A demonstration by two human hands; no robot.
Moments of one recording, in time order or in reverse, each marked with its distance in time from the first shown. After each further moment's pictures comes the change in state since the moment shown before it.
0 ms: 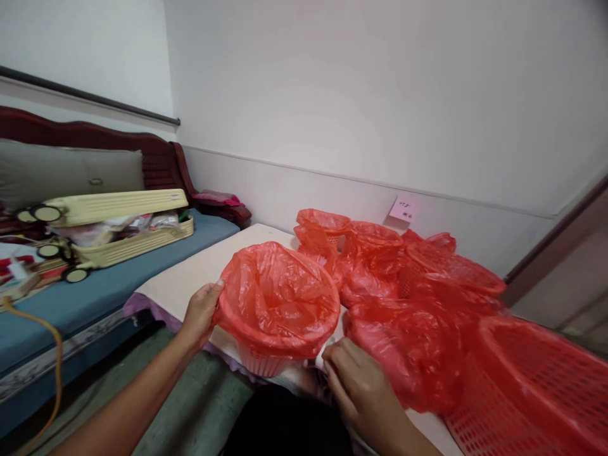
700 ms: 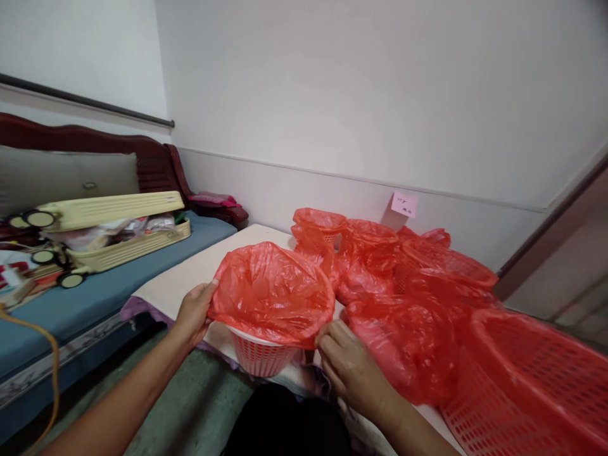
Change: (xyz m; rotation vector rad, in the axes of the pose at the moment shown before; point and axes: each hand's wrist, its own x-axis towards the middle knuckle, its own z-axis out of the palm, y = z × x) left_hand -0.002 0.017 0.004 0.020 0.025 -0.069; right_hand 0.015 0.020 0.005 0.072 -0.047 -0.118
